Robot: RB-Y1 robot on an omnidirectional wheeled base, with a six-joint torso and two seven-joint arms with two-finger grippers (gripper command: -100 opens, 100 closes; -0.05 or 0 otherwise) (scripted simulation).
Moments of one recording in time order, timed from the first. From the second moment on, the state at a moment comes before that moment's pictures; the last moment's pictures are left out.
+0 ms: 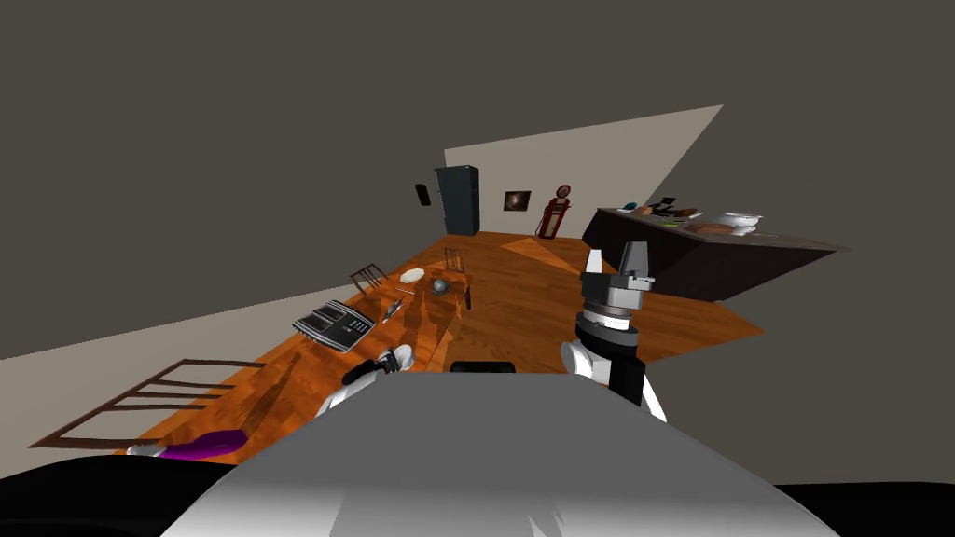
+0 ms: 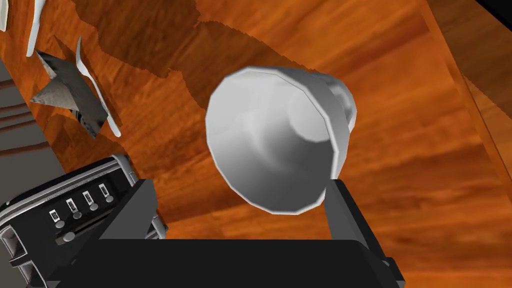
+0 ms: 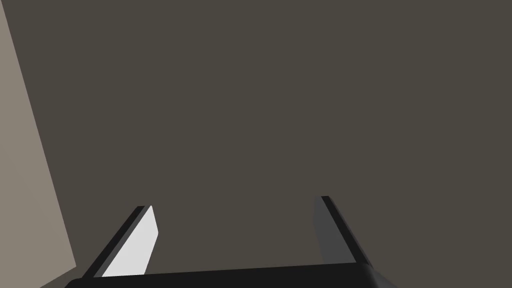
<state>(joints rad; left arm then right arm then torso) 0.47 0.15 0.33 -1.63 0.26 0.68 0.18 0.49 0.00 -0.06 -2.36 0.00 -0.62 0.06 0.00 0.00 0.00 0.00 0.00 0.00</state>
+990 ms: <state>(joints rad) 0.42 0.12 0.39 -1.48 0.33 0.90 0.20 0.49 0.00 -0.06 -2.36 0.00 -0.62 0.06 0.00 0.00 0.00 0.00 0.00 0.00</state>
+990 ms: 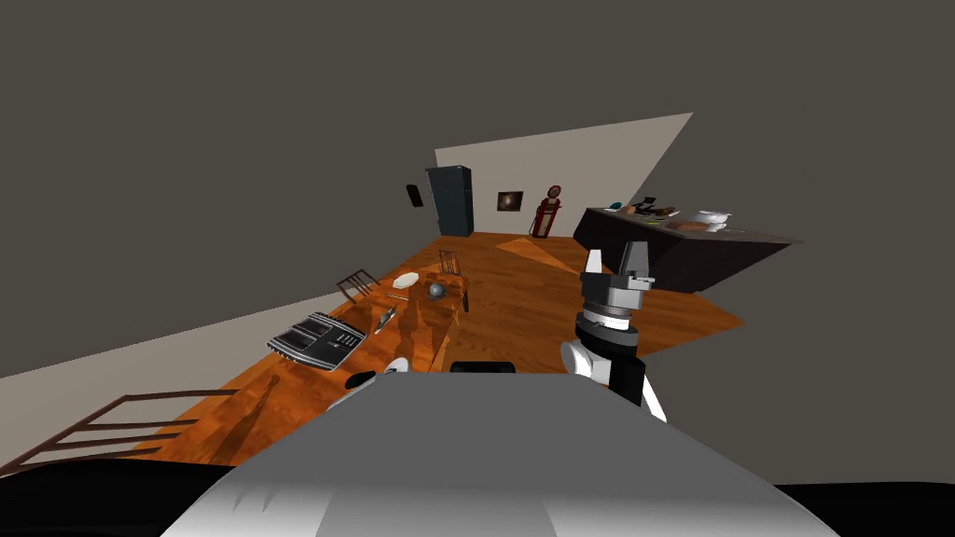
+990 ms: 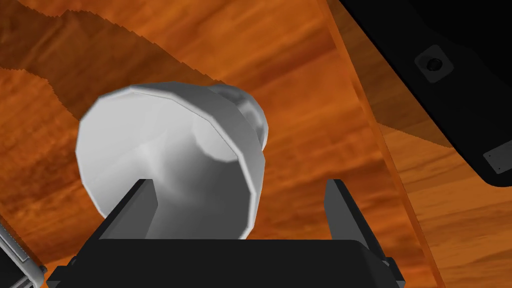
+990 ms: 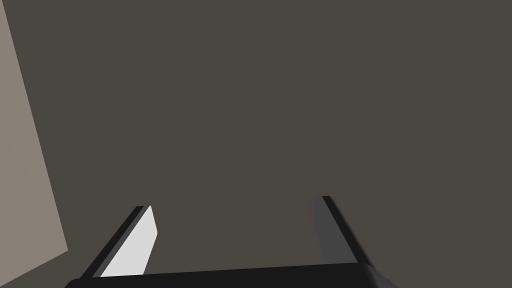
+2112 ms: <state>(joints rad) 0.41 0.11 0.39 -1.45 0.32 0.87 0.20 0.49 0.00 -0.06 -2.36 0.00 -0.62 0.06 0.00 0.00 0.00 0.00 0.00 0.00</state>
